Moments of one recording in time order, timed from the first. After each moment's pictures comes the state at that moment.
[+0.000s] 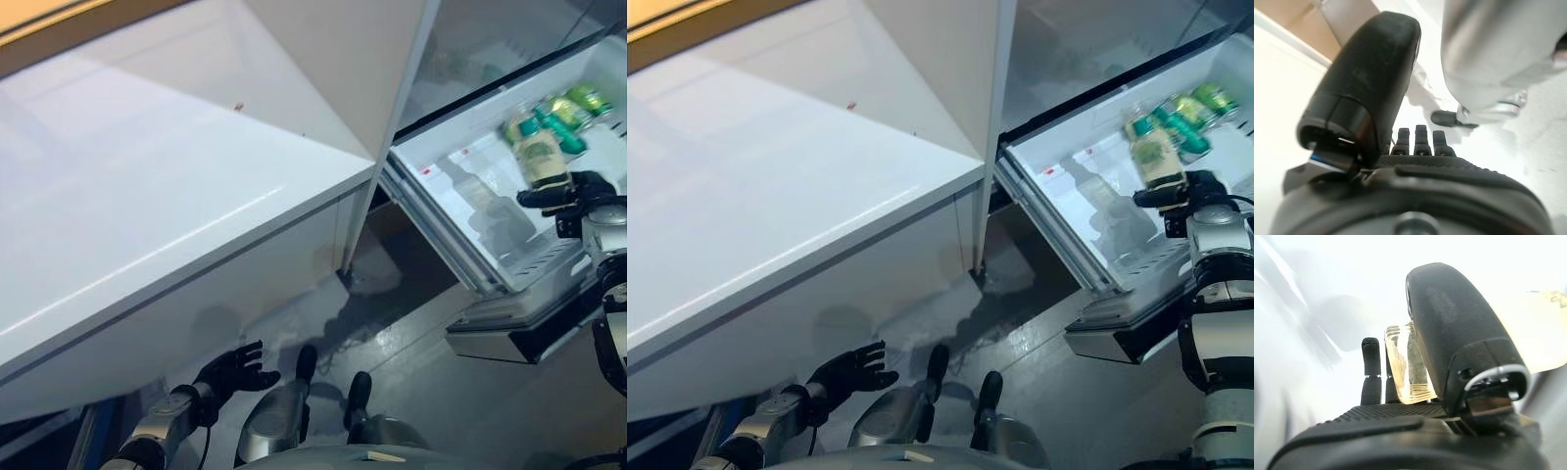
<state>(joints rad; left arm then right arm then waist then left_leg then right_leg) -0.04 0.44 -0.33 0.84 -0.52 0.00 -0.30 -0.90 -0.86 0.26 1.08 0.24 0.36 0.00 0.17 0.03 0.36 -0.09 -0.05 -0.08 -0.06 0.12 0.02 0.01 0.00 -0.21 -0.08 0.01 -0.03</state>
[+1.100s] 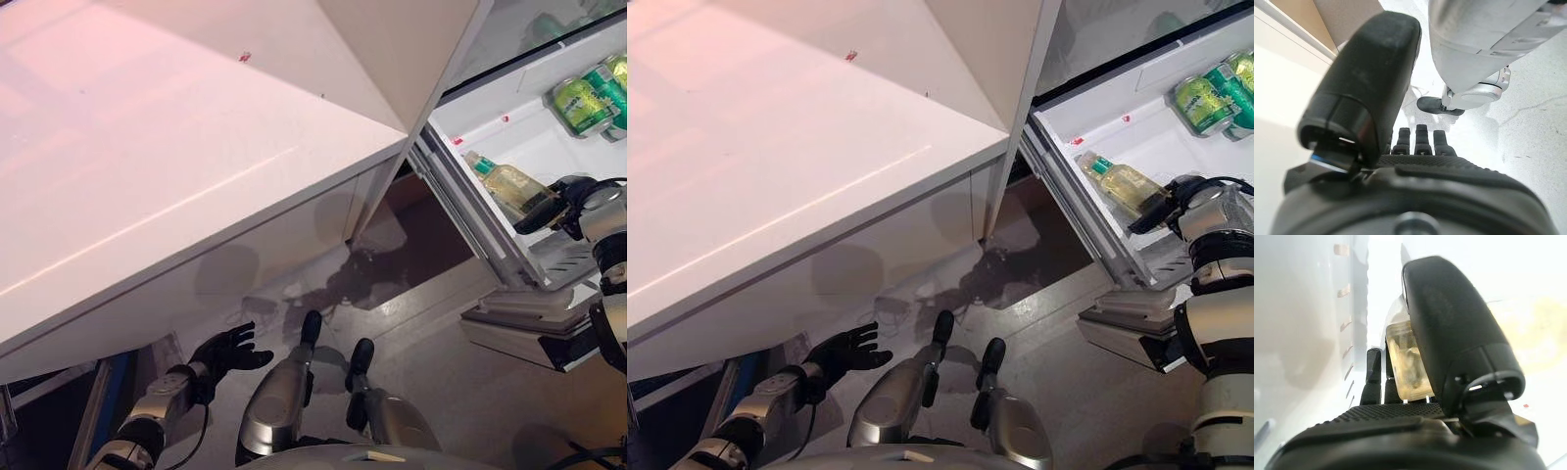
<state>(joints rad) -0.09 0.44 -0.27 0.85 -0.47 0.04 -0.29 -1.02 -0.89 0.39 1.10 -0.20 0.41 0.31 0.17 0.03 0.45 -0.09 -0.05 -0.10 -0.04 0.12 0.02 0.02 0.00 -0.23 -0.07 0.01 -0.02</state>
